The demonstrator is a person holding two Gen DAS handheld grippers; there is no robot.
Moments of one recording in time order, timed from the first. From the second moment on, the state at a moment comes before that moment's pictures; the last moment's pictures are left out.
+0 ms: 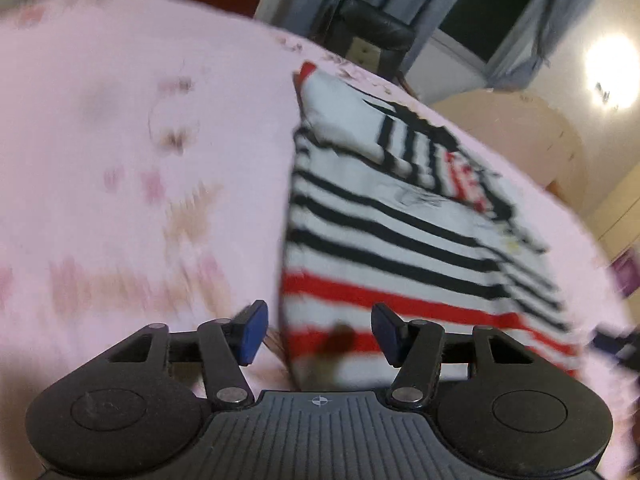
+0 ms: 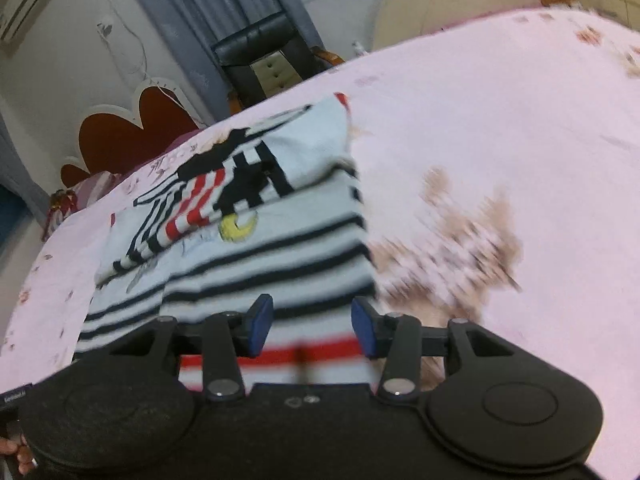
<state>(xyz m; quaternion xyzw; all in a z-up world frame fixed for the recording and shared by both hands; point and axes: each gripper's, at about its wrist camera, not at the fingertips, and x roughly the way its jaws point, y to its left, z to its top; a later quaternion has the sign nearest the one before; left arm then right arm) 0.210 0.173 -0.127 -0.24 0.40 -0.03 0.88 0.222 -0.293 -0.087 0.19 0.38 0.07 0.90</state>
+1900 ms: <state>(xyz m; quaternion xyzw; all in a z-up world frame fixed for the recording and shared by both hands) 0.153 0.162 -0.176 -0.39 0.36 -0.14 0.83 0.160 -0.306 -0.153 0.38 0.43 0.17 0.80</state>
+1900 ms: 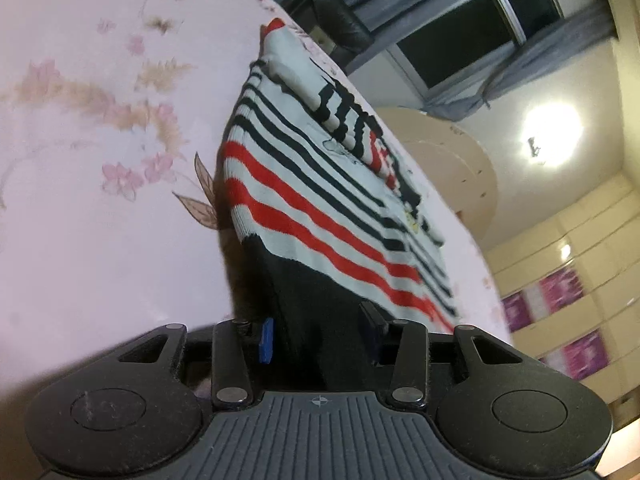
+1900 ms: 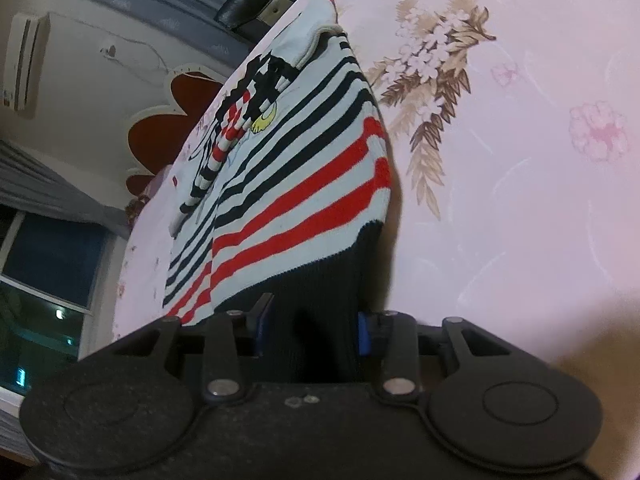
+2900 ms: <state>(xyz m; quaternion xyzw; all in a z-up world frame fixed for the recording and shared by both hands) 0.153 0.152 -0.148 -0.45 0.28 -0.09 0.85 0.166 -0.313 -0.116 0.34 0.38 0.18 0.84</state>
